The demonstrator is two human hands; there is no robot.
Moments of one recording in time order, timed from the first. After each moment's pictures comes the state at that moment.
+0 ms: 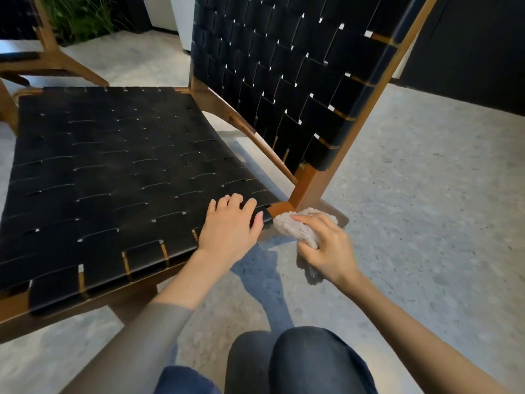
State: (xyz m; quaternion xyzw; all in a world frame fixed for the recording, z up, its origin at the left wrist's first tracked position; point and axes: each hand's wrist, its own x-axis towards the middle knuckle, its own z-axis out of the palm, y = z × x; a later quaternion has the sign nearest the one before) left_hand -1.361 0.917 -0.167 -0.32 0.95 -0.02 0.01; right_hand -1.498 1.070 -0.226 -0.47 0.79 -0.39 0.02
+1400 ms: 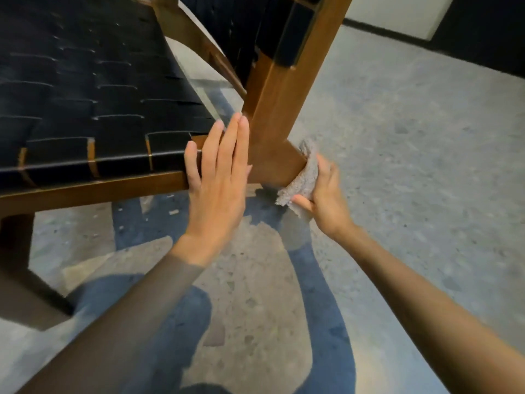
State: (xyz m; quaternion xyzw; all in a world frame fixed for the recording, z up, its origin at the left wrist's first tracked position) left_hand -1.454 0.965 -0.305 -0.38 0.82 -0.32 -0.29; right_hand -1.640 1.049 -0.374 -0.52 0.78 -0.34 0.04
